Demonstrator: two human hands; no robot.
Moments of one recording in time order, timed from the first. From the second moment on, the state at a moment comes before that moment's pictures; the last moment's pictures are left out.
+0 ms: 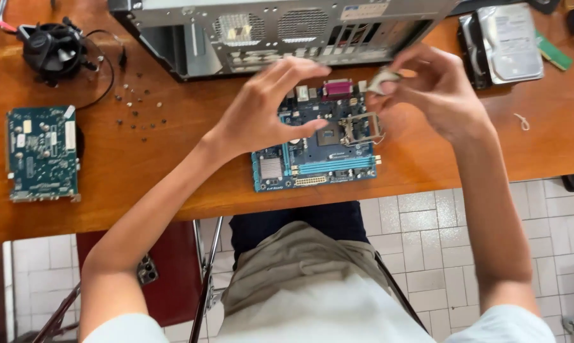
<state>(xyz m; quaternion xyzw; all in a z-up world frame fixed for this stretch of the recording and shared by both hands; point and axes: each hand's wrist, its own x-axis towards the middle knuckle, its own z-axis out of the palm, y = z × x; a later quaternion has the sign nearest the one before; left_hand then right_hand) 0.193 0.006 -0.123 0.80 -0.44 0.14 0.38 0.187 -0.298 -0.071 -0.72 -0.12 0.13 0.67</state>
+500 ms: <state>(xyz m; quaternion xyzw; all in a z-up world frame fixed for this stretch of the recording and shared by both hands) 0.217 0.009 -0.171 0.64 -0.23 -0.04 0.74 0.258 -0.238 -0.138 -0.73 -0.34 0.14 0.58</state>
